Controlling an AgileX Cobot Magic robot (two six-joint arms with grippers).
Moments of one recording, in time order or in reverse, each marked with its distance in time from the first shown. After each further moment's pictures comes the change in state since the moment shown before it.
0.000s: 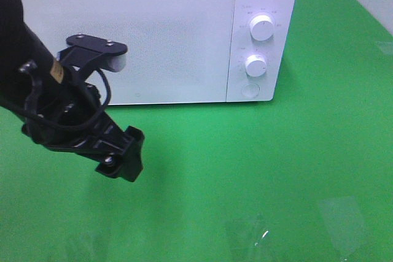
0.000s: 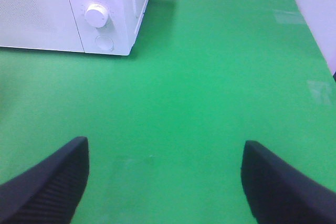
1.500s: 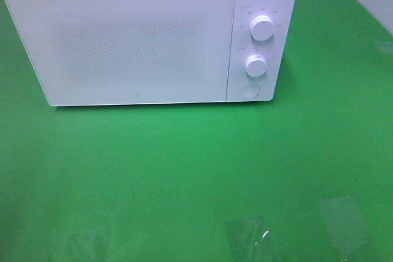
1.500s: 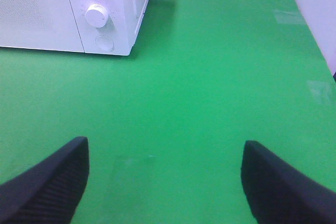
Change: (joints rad) left arm 0.712 -1.133 0.398 -0.029 0.350 0.128; right arm 0.000 0.000 0.000 0.000 0.000 0.000
